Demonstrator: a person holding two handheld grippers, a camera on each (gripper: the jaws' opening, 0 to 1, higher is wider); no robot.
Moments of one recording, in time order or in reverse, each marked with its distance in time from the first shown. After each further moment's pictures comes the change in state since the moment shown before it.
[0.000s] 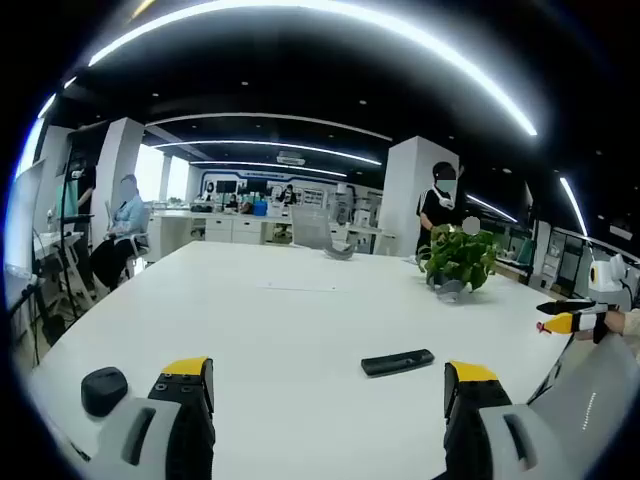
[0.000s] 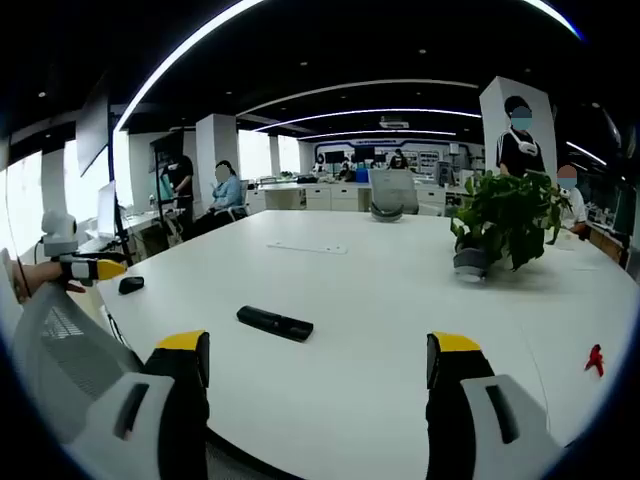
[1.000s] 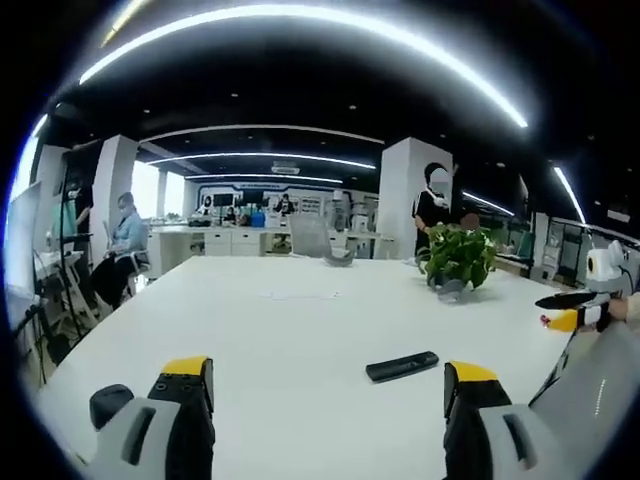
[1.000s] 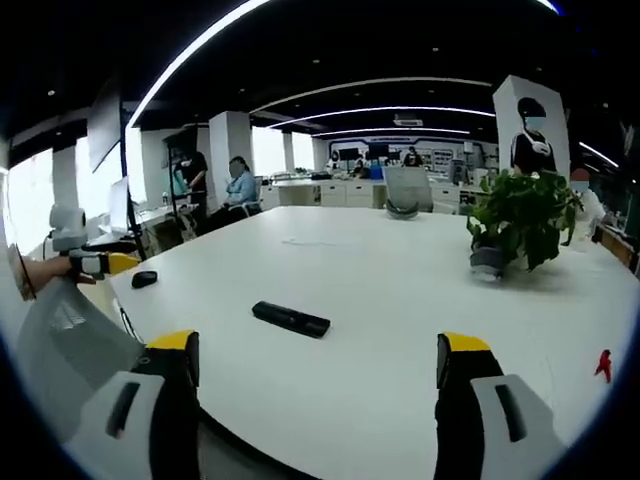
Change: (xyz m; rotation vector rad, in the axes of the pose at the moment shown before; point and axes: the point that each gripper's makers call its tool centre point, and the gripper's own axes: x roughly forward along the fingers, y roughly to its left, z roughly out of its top) left arm -0.003 0.002 0.008 0.055 -0.037 0.009; right arm 0.007 0.020 -0.010 0.002 0.054 0.100
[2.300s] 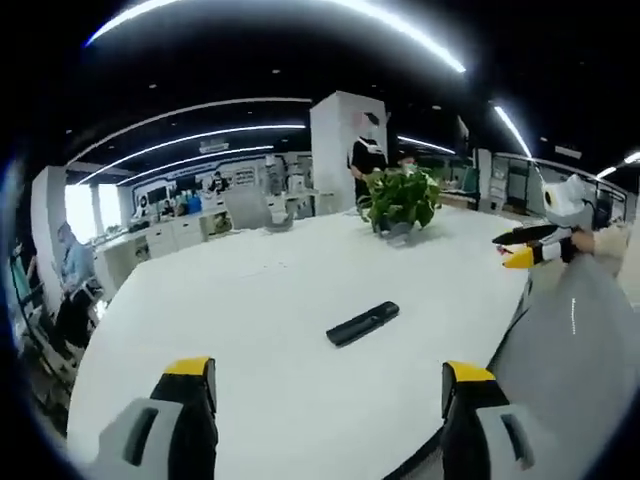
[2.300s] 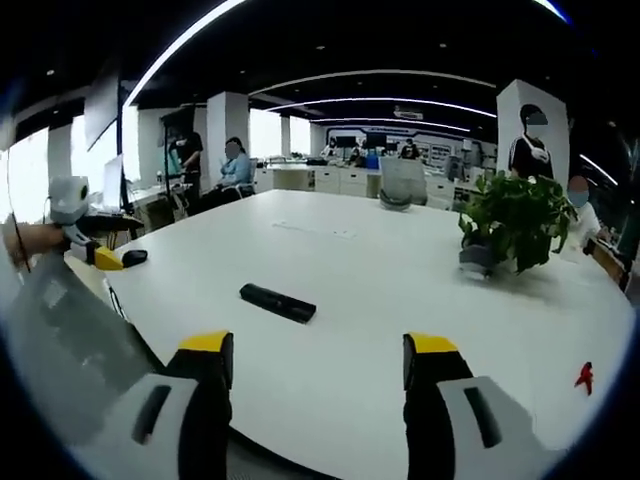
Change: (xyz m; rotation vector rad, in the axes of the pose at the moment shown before) left arm 0.011 -0.042 -0.015 0.272 0.238 -0.308; right arm -0.007 -0.013 -0.006 -0.083 0.058 -0.066
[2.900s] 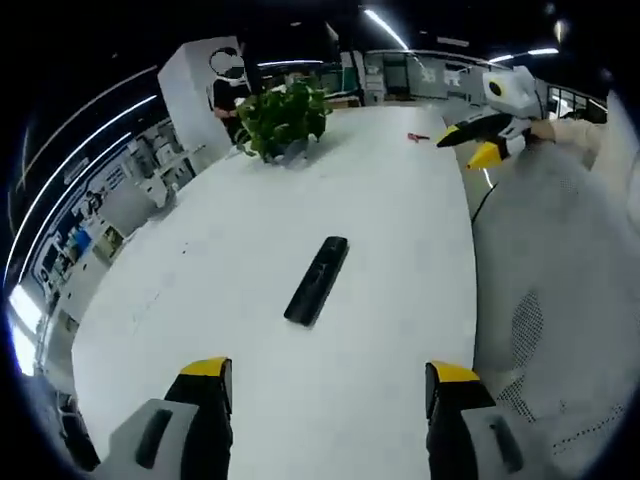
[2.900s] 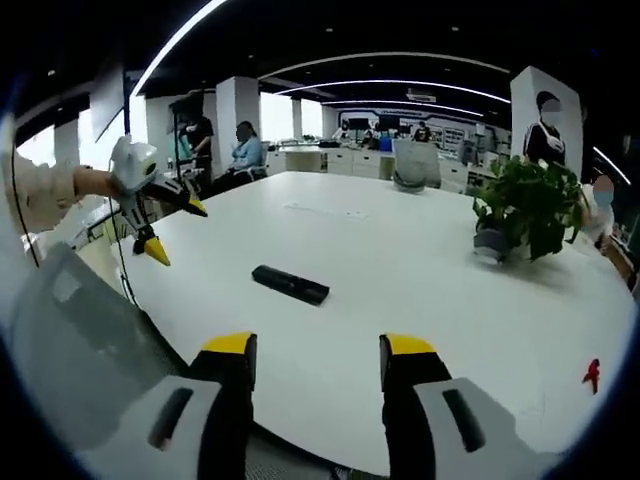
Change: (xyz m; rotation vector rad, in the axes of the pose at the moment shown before) left arm 0.089 0.002 -0.016 0.436 0.351 -0.376; right arm 0.002 0.008 -0.013 0.021 0.059 0.060
